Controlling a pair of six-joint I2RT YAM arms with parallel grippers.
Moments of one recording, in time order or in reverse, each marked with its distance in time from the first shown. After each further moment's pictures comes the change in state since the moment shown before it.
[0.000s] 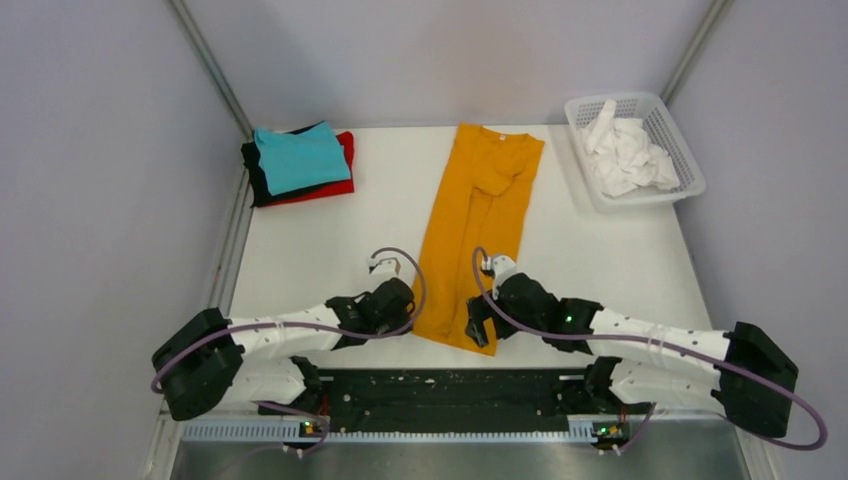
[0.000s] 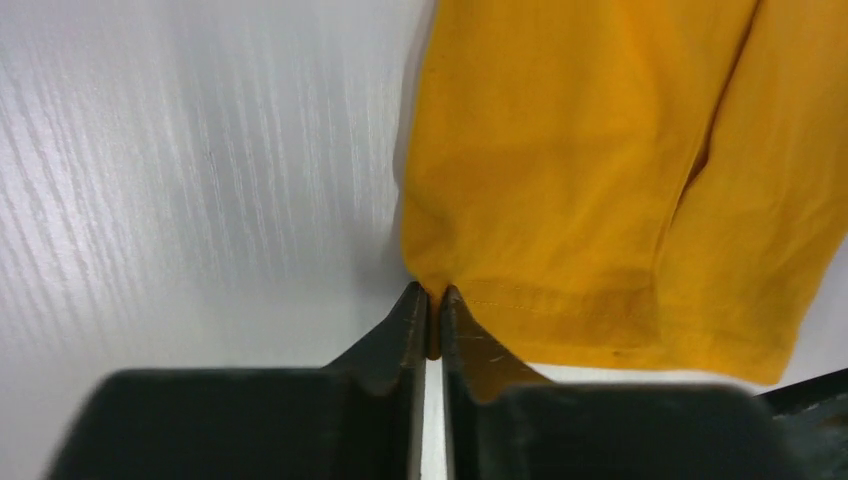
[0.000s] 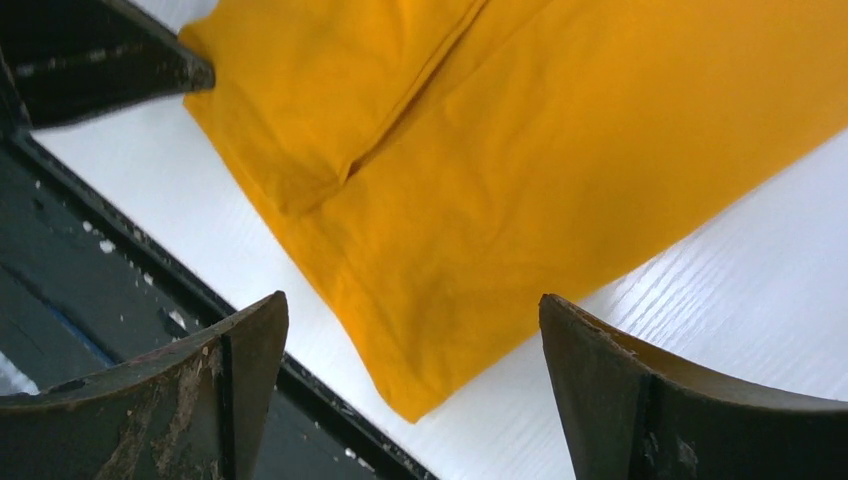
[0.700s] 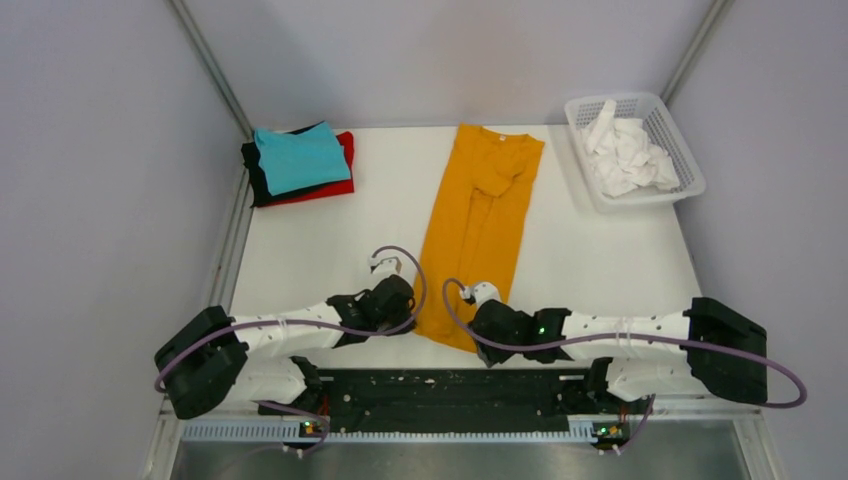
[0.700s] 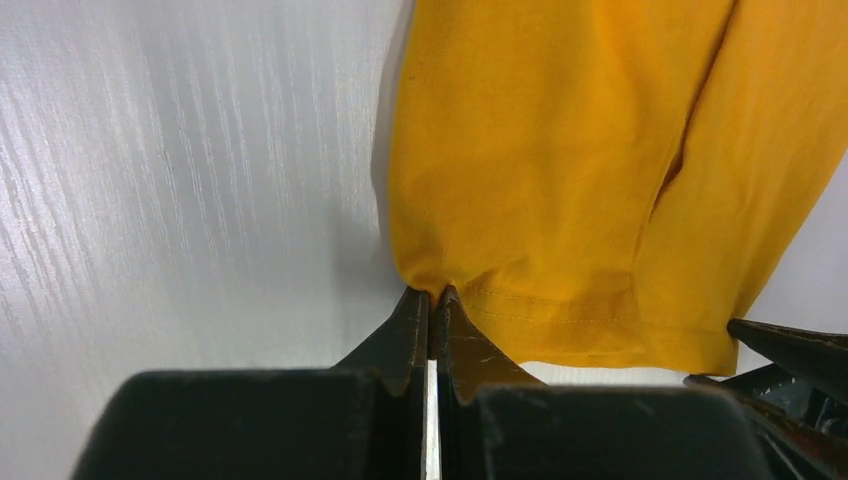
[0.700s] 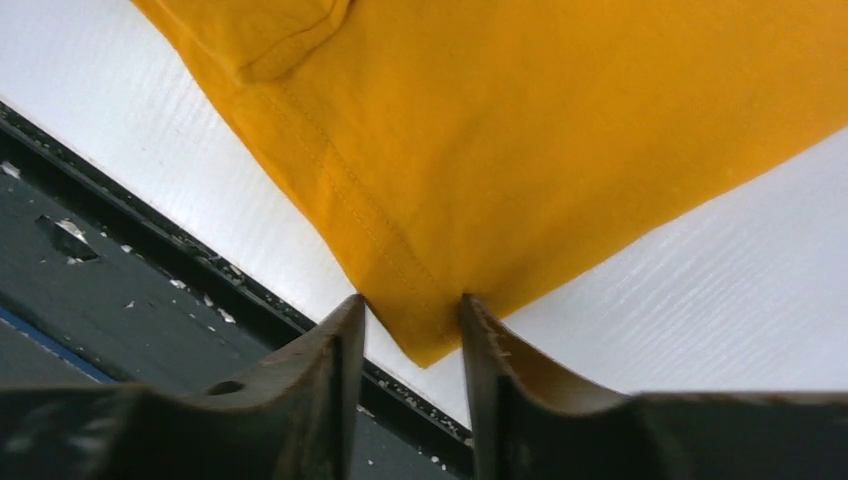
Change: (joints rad) left arm 0.032 0.032 0.006 0.044 0.077 -0.027; right arm 0.219 0.170 0.030 -0.145 0.085 0.086
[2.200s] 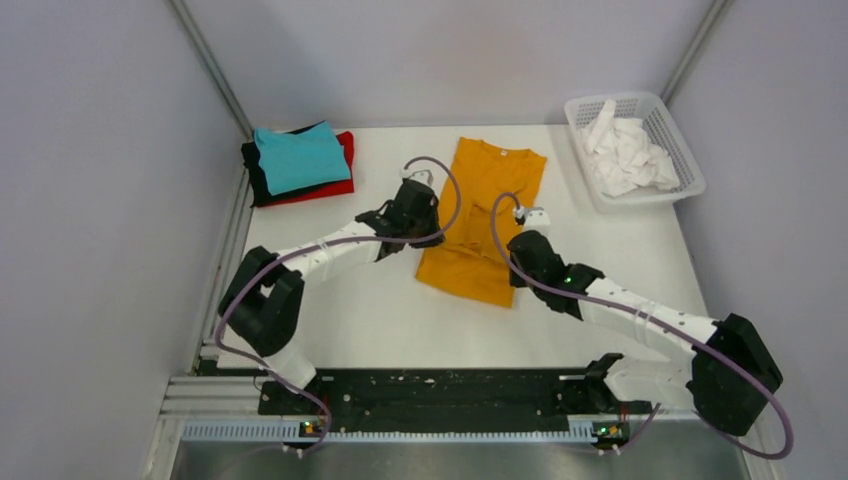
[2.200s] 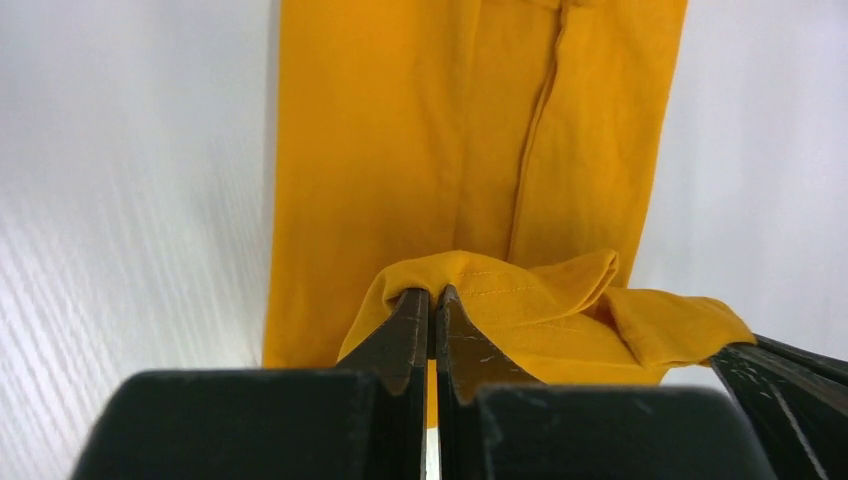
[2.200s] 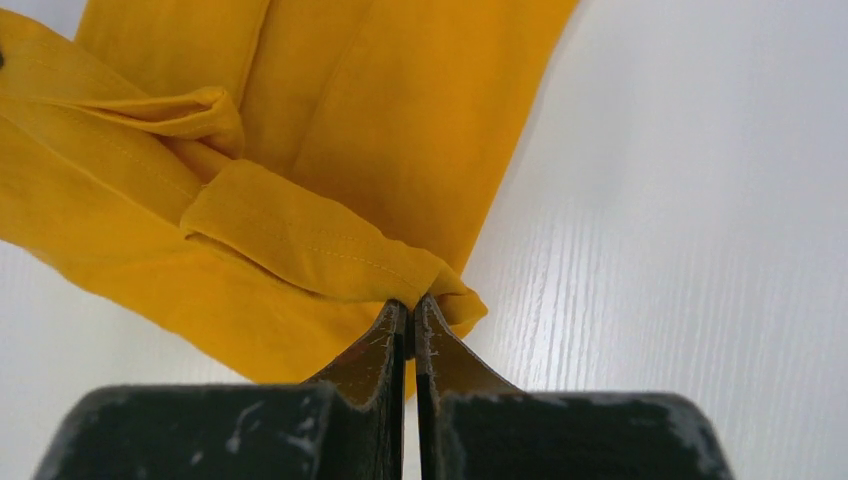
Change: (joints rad) left arm 0.265 0.406 0.624 -0.030 0.144 0.325; right arm -0.466 -0.072 0.126 0.064 0.232 -0.083
